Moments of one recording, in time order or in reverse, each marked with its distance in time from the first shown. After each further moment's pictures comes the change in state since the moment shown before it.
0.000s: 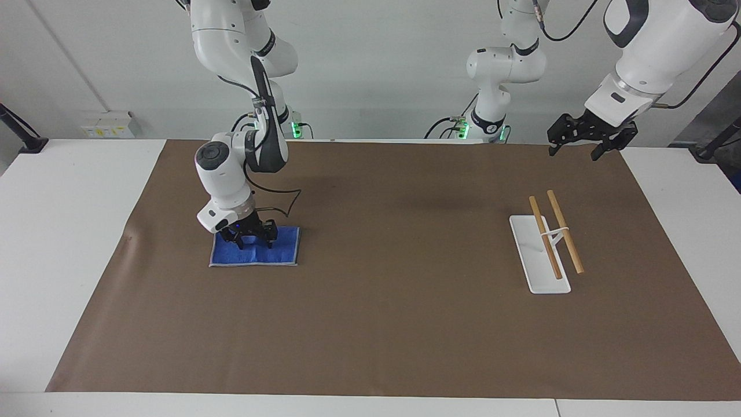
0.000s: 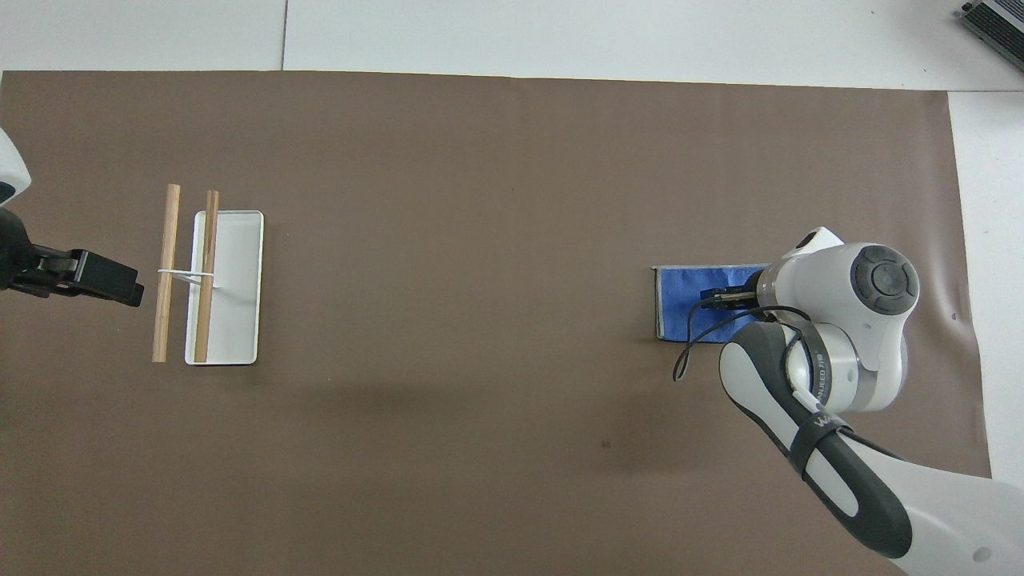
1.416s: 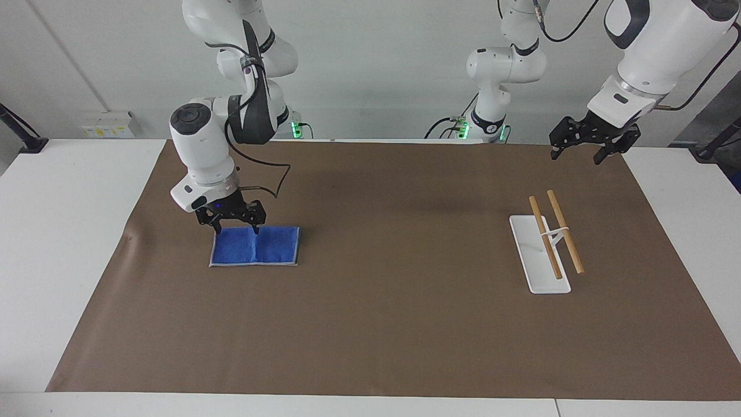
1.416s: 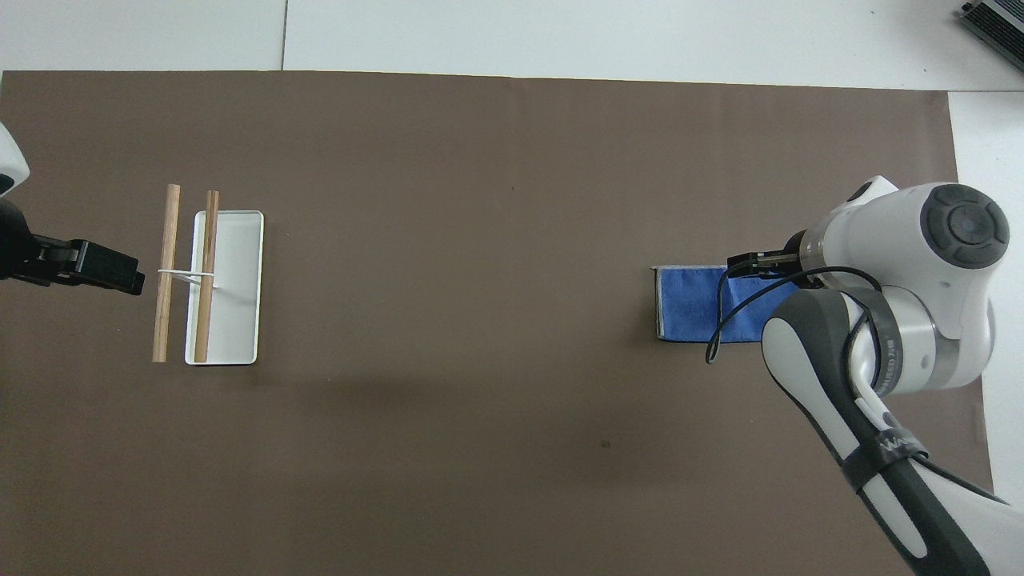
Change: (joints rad) left arm -0.002 0.005 0.001 0.001 0.000 0.038 0.000; right arm -0.004 -0.092 -0.001 0.160 -0.094 -0.242 0.068
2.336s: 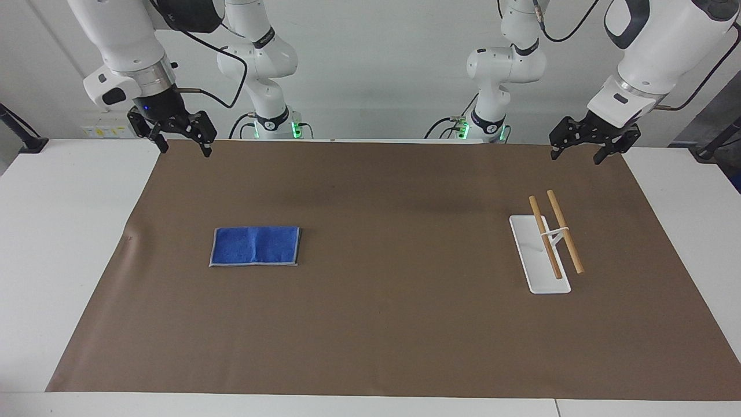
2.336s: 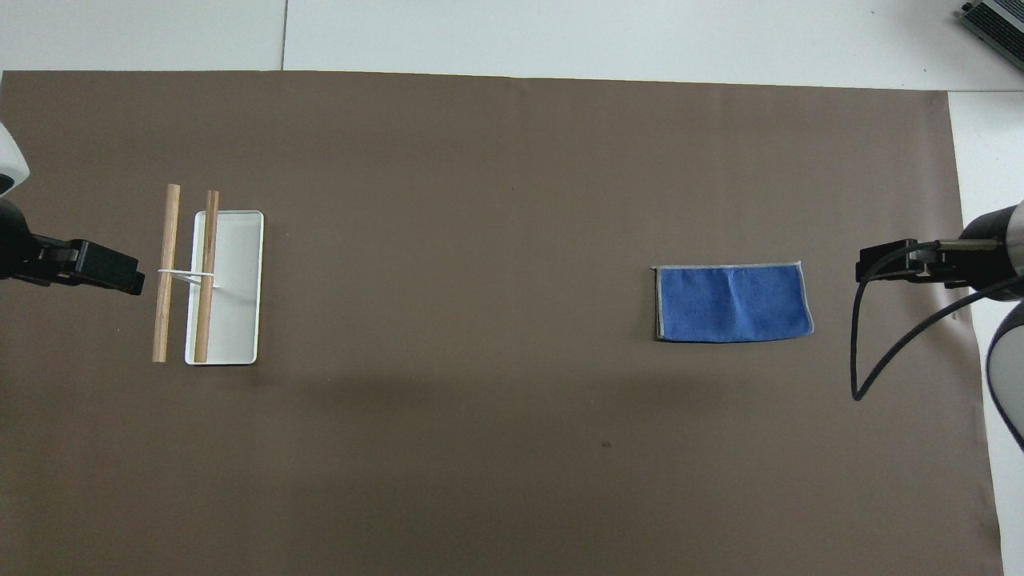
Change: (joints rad) left arm 0.000 0.000 0.000 0.000 0.000 0.000 0.000; right arm -0.062 -0.193 -0.003 0.295 0.000 -0.525 0.023
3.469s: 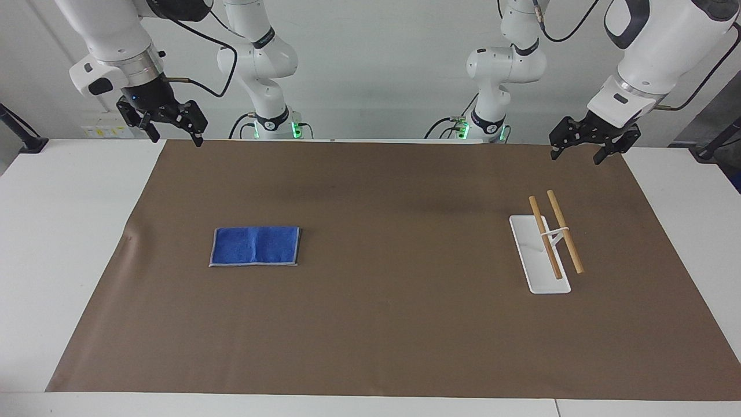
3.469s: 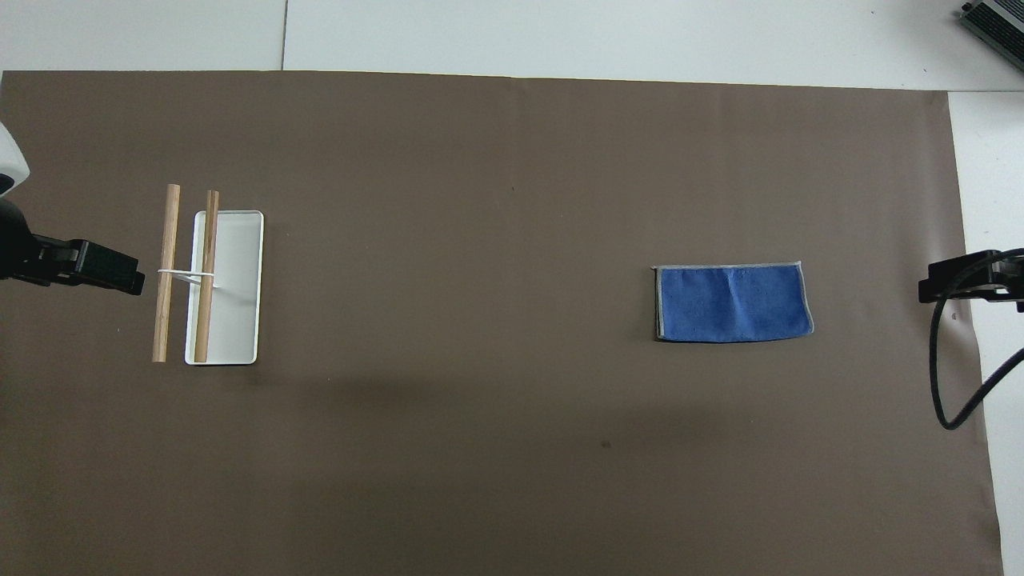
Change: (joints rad) left arm 0.000 0.000 0.000 0.000 0.000 0.000 0.000; right arm -0.053 -0.002 -0.002 0.164 0.000 -0.246 -0.027
